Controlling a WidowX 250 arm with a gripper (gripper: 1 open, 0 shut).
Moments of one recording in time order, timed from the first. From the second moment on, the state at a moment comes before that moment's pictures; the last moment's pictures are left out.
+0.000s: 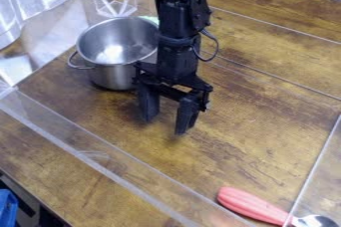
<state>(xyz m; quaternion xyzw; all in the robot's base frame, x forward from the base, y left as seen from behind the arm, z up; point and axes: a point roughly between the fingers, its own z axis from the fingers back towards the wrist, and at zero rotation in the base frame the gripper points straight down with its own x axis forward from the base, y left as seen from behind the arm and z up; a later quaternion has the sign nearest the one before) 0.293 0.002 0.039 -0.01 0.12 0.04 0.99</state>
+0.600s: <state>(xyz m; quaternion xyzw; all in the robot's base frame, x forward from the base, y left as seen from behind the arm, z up) 0.294 0.003 0.039 -0.01 0.12 0.04 0.99</state>
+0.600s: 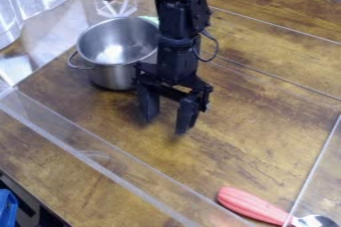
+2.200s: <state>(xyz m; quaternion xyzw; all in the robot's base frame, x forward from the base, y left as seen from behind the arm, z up) 0.293 0.011 0.036 -0.01 0.12 0.05 0.99</state>
